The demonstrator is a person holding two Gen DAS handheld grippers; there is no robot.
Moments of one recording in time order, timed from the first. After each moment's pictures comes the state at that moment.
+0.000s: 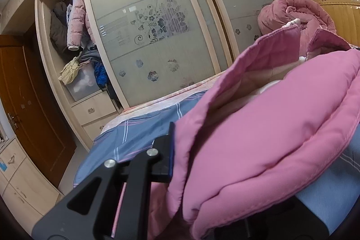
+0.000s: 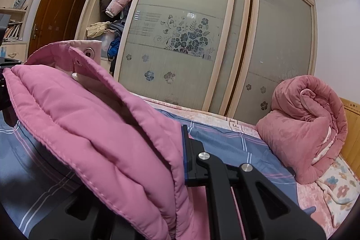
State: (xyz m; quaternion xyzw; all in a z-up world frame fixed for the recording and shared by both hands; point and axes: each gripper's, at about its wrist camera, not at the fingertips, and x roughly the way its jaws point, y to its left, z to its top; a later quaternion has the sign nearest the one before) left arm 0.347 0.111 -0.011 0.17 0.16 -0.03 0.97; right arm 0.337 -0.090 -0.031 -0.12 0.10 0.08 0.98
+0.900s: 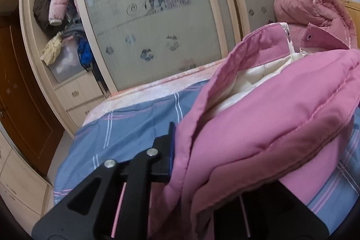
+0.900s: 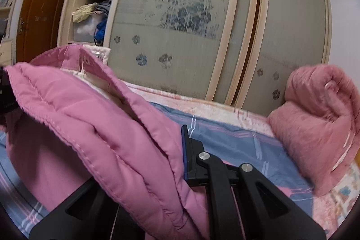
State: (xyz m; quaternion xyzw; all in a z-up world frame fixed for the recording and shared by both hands) left arm 0.543 0.126 -0.029 0.14 0.25 -0.03 0.96; right arm 0.522 -0.081 -0.036 -0.11 0.18 0.08 0.98
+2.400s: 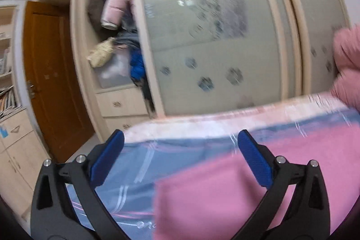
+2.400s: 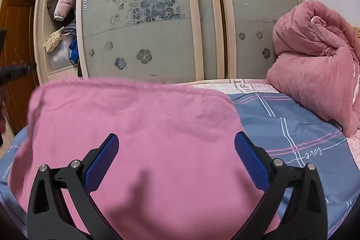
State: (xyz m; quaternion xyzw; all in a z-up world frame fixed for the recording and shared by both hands) left arm 0.620 0.195 0.007 0.06 0.13 0.15 0.98; right arm 0.533 -0.102 -0.103 0.04 0.18 0.03 0.98
